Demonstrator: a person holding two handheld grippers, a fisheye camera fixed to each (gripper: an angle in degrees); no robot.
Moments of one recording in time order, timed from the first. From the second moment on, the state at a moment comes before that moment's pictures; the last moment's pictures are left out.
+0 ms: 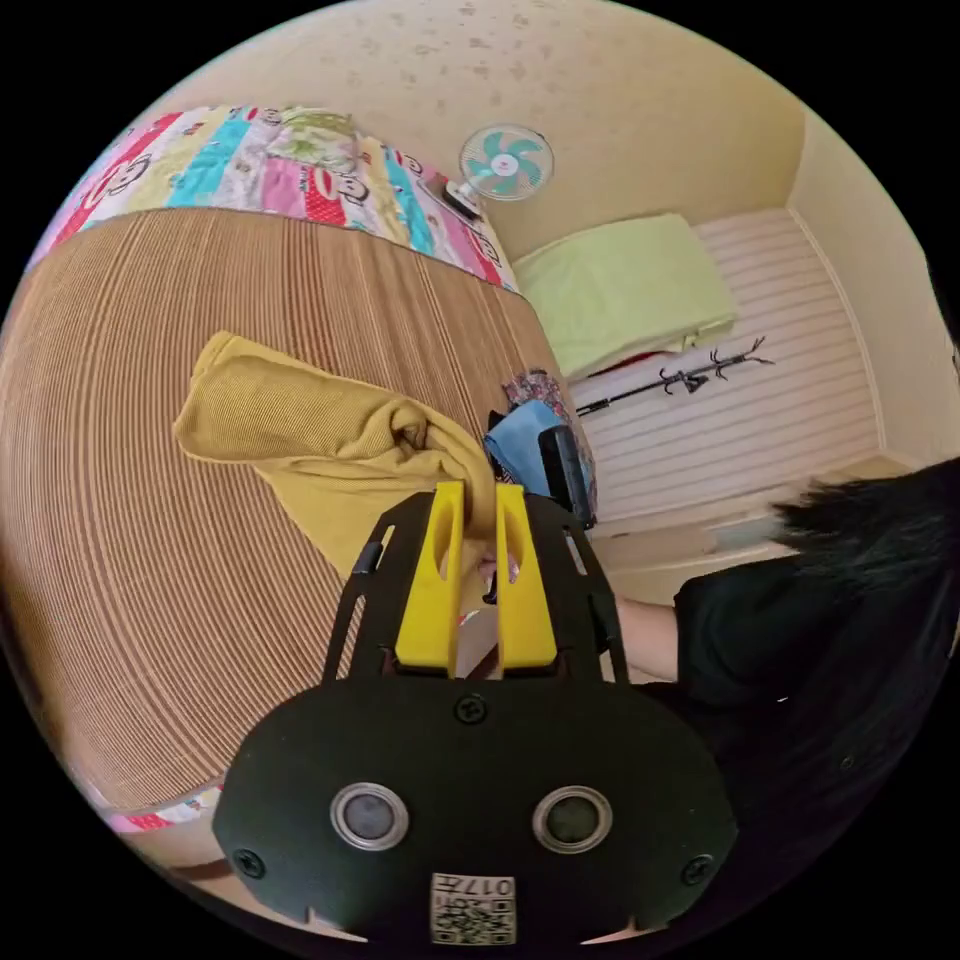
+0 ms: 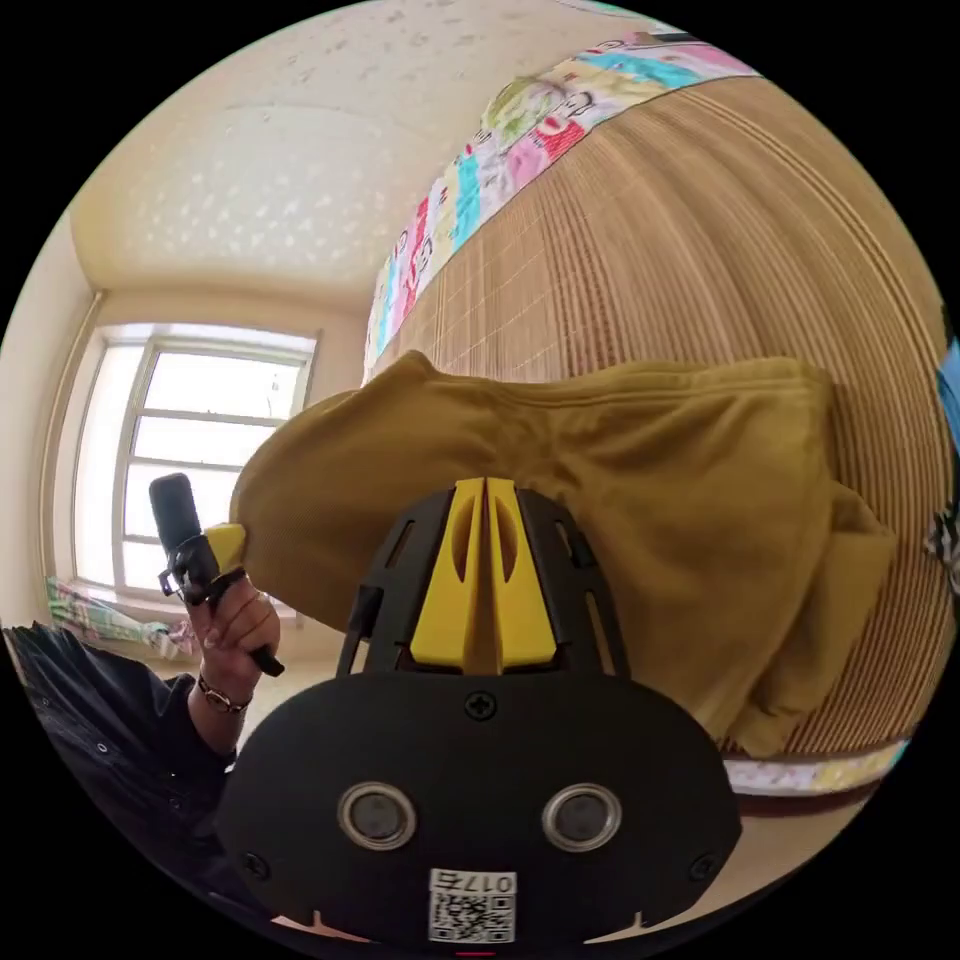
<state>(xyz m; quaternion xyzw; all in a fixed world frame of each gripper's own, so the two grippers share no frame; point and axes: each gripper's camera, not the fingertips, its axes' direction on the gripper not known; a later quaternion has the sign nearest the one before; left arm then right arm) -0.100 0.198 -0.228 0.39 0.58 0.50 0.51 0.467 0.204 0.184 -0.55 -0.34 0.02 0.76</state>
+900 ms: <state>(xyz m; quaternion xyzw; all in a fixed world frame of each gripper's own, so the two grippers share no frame) 0.064 0.262 -0.108 -0.02 0.54 0.62 0.56 0.707 0.347 0.064 -0.38 -0.46 0.58 0.55</state>
